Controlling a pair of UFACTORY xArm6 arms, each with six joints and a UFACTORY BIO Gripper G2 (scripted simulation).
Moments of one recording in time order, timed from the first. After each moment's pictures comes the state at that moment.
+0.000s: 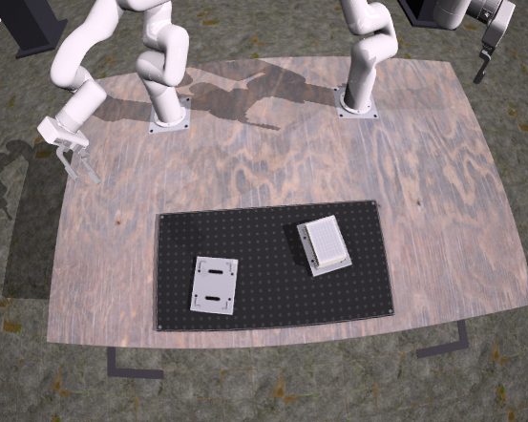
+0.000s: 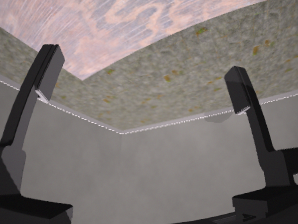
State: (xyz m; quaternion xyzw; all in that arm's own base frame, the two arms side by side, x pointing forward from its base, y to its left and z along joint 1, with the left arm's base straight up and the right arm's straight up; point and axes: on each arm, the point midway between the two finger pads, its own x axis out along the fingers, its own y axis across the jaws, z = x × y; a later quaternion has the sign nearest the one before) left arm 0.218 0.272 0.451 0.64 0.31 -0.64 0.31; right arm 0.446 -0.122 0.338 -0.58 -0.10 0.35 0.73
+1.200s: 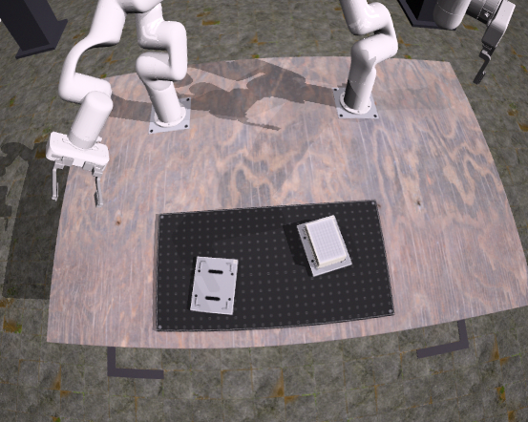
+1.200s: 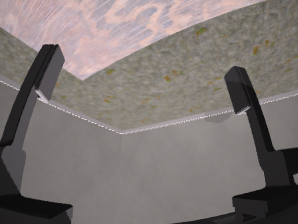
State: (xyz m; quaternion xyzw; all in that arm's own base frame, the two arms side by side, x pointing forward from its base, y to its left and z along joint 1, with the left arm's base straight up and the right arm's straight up) left arm 0.218 0.272 0.451 0.64 0.31 -0.64 0.31; right arm 0.525 -0.106 0.380 -0.38 -0.14 0.12 0.90
